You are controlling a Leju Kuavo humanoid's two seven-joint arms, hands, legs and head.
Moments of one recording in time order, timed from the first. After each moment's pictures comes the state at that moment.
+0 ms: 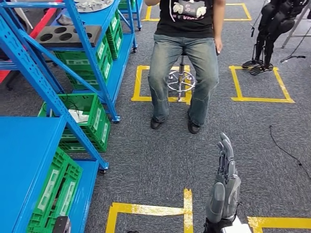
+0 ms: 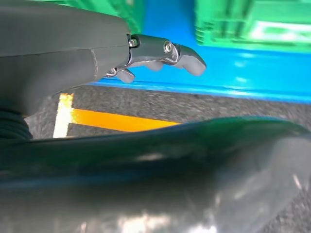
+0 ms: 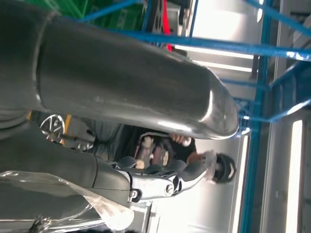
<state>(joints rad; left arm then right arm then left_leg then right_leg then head) -0.08 -0.19 0.95 -0.20 -1.00 0.10 -0.31 0.24 0.04 0.46 -1.86 0.32 -0.39 -0.54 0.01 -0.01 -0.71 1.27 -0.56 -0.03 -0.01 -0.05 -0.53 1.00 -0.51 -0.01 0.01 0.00</state>
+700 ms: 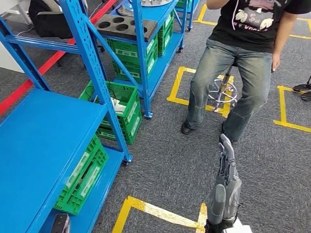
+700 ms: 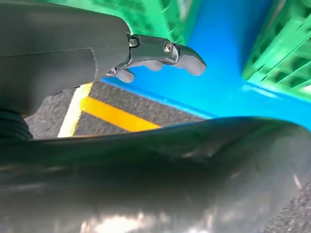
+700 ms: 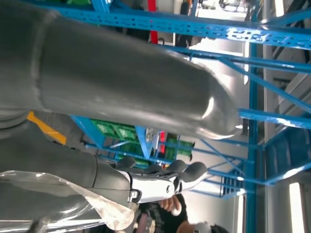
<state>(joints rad) -0.08 -0.19 0.95 -0.20 -1.01 0.10 -0.31 0.25 0.04 0.46 -1.86 0.31 -0.39 -0.54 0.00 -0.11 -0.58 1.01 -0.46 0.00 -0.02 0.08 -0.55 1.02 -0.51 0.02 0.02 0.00</state>
